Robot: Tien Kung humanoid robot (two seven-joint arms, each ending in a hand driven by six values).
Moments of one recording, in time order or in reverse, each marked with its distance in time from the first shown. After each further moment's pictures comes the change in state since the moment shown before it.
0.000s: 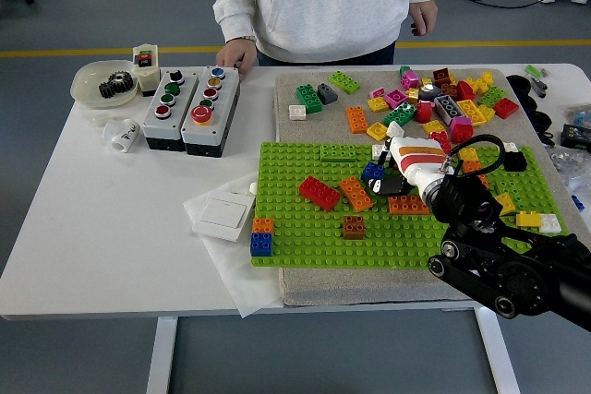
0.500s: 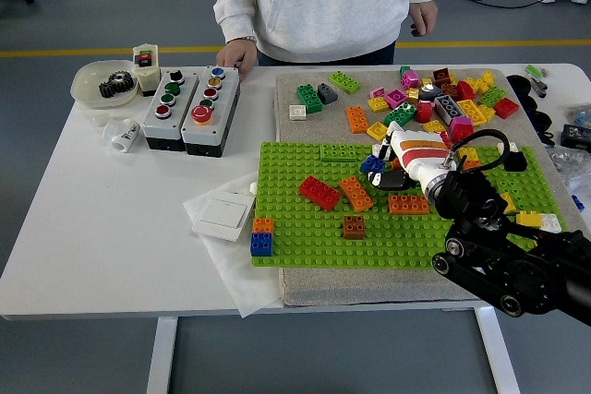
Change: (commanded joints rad) left arm -0.002 0.000 0.006 0.002 -0.014 0.005 -0.003; right arm -0.001 -0.041 0.006 0.065 -0.033 0.003 0.006
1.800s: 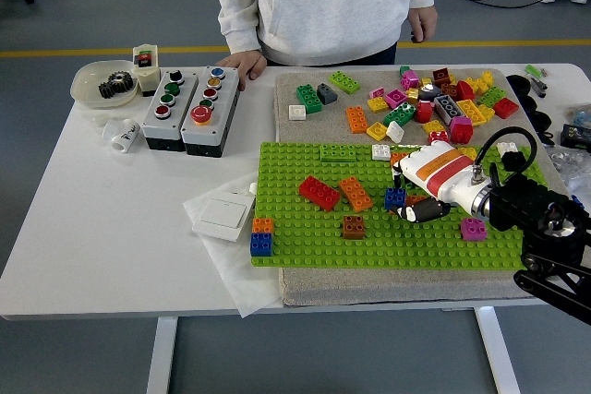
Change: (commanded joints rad) left arm 0.022 -0.012 -0.002 0.000 0.000 -0.003 0.000; right arm 0.005 -0.294 -0.078 0.222 -0.232 0.166 0.309
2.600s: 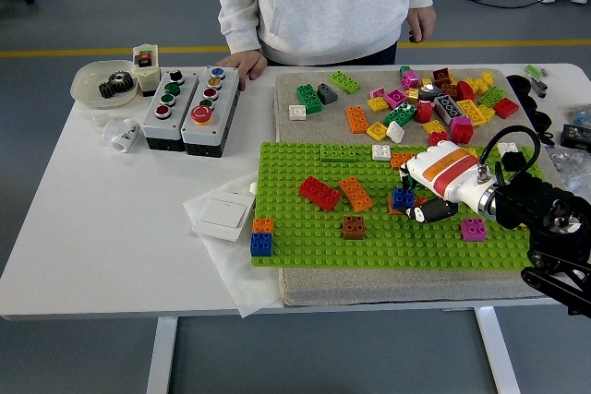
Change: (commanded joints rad) left arm -0.015 -0.003 0.015 0.001 -0.019 0.004 -0.006; right arm 0.013 -0.007 -0.017 -0.027 -0.015 0.014 0.018
